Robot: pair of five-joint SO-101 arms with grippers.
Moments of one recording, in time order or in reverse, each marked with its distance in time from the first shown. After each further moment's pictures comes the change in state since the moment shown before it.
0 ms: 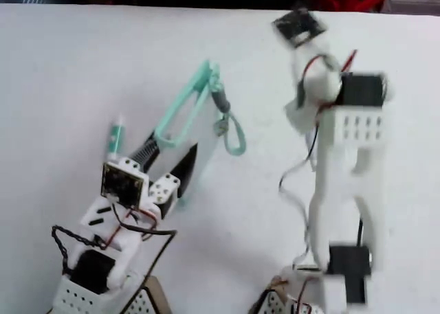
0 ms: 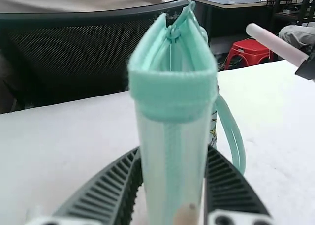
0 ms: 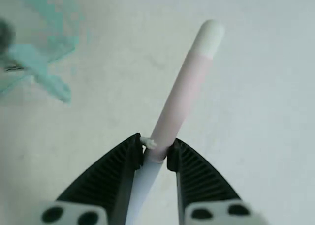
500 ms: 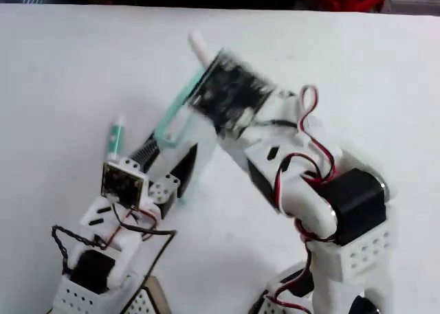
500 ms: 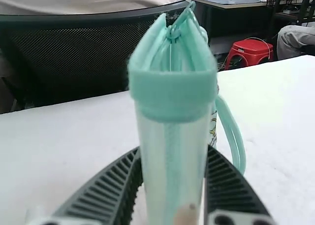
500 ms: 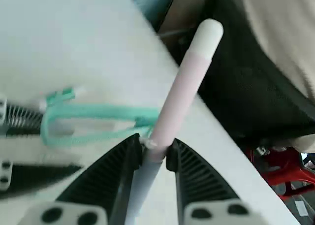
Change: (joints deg) left arm 0.0 0.0 0.0 0.0 -0.1; right arm -25.8 -20.0 -1.8 -16.3 -7.6
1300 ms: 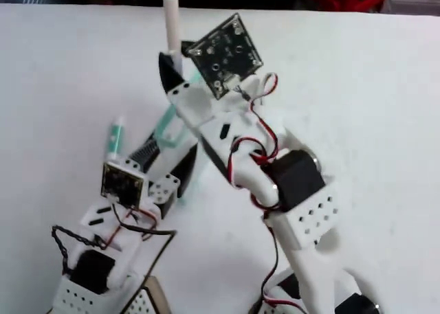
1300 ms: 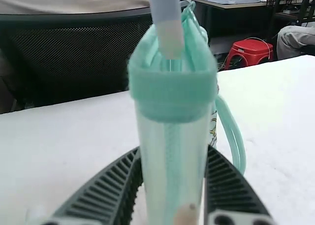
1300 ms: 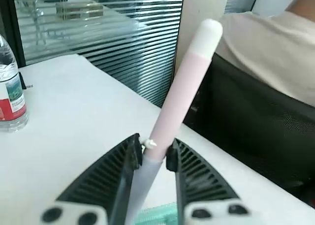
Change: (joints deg) left arm 0.0 0.0 0.0 0.0 0.0; right arm -5.7 0.2 22.2 -34.9 -18.6
